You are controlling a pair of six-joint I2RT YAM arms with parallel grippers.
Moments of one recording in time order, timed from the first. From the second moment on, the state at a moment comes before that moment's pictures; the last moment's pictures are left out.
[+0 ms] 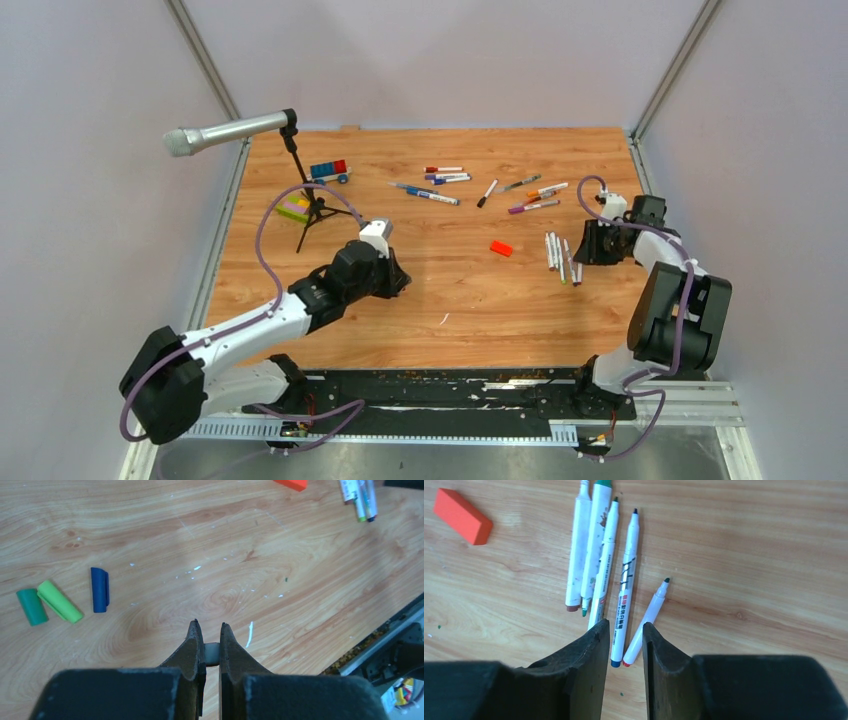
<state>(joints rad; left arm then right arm) -0.78 1.06 0.54 0.00 -0.05 -0.58 -0.33 1.55 0.88 -0.43 -0.47 -0.30</state>
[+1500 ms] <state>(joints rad) -0.78 1.50 1.05 -0.47 -0.32 -0.32 -0.36 1.39 0.91 -0.57 -0.72 -0.48</state>
